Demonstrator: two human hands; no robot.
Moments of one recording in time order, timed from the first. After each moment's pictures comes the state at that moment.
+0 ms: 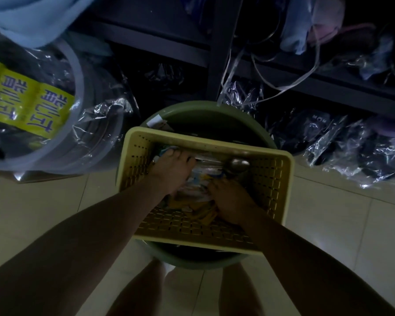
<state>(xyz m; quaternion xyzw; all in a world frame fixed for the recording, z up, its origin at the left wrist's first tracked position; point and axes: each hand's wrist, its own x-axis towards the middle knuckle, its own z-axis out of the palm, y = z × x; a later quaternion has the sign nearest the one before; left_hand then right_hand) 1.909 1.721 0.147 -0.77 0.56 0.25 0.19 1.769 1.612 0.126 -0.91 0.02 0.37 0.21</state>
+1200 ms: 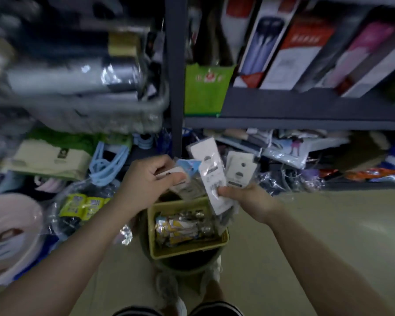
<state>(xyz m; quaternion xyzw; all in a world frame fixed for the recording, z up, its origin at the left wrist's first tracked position) 1.927 1.736 0.612 -0.74 0.42 0.27 -0.45 1.745 1.597 0.573 -0.56 0.37 -0.03 0.74</state>
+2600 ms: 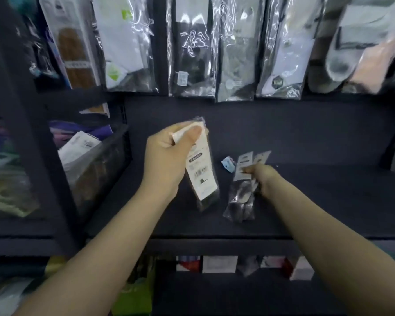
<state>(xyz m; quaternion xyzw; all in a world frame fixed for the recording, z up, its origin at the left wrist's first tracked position) 1.880 1.408 0.936 -0.47 0.41 0.06 -0.78 1.789 1.216 0.878 -0.53 0.43 -0.28 0.67</state>
